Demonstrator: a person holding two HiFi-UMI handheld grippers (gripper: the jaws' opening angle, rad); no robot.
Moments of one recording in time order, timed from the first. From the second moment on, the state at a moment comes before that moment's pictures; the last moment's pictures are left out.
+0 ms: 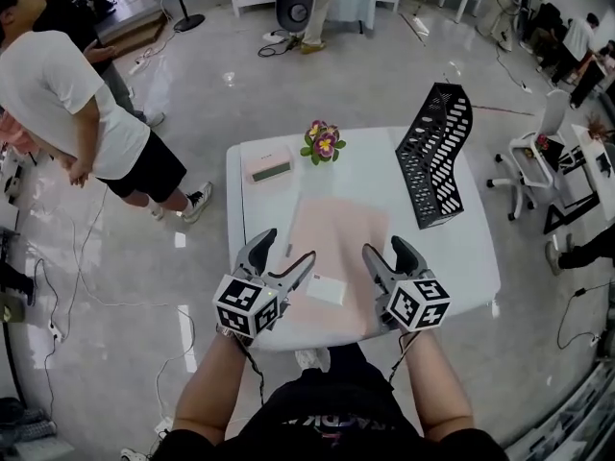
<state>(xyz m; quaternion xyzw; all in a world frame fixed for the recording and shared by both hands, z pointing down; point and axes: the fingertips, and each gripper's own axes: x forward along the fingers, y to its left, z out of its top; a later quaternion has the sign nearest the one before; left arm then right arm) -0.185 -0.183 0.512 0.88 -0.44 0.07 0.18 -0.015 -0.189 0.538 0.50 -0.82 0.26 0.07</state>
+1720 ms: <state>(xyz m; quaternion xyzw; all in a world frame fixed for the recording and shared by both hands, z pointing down) -0.155 -0.284 0.680 0.83 -0.37 0.21 0.35 0.018 -0.278 0.685 0.51 -0.73 0.44 0.12</state>
